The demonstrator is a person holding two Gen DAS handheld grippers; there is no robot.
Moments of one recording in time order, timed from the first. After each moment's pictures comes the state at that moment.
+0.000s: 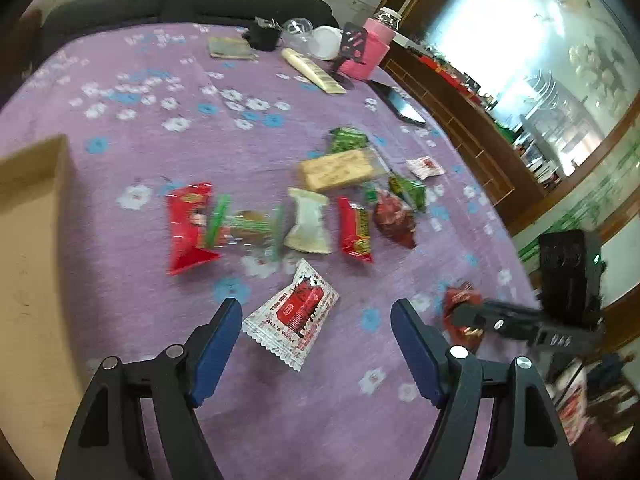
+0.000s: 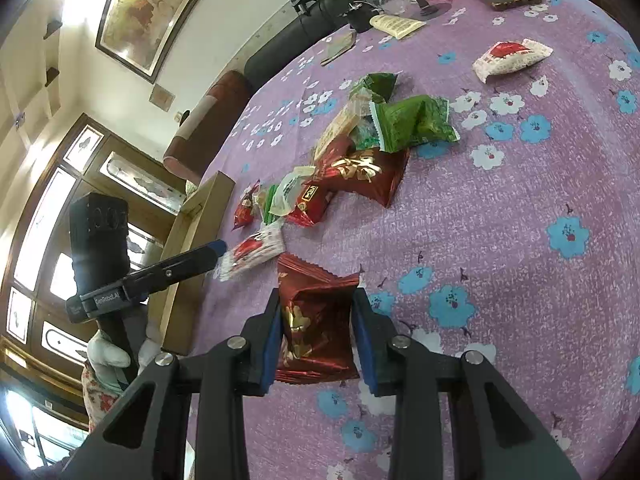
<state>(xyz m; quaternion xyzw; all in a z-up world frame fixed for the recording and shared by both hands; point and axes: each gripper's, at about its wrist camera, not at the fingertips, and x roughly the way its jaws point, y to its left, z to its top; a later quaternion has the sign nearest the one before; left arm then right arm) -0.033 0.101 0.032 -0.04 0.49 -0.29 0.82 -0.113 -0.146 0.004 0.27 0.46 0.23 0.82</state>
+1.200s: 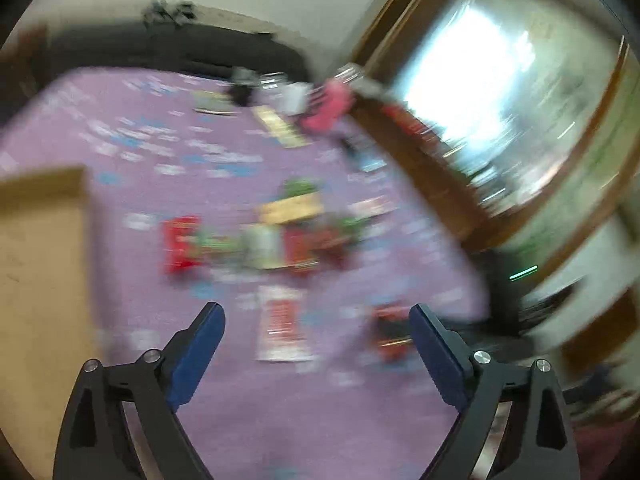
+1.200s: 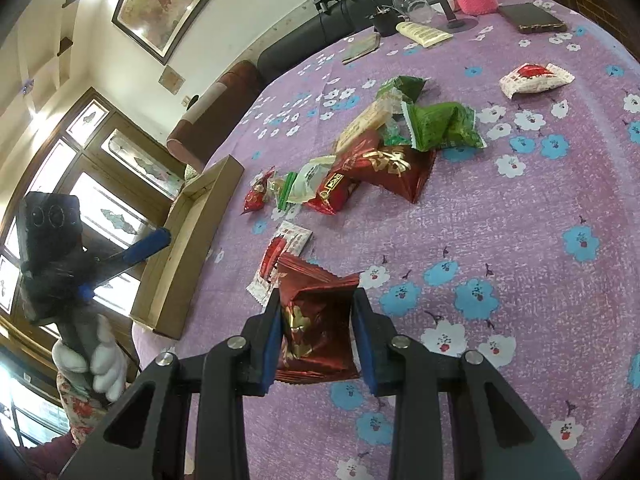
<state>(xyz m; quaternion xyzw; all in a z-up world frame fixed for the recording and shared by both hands) -0.086 0.113 0.077 -0.07 0.42 -0.30 0.86 -0.120 -0.128 0.008 0.22 0.45 0.24 0.83</state>
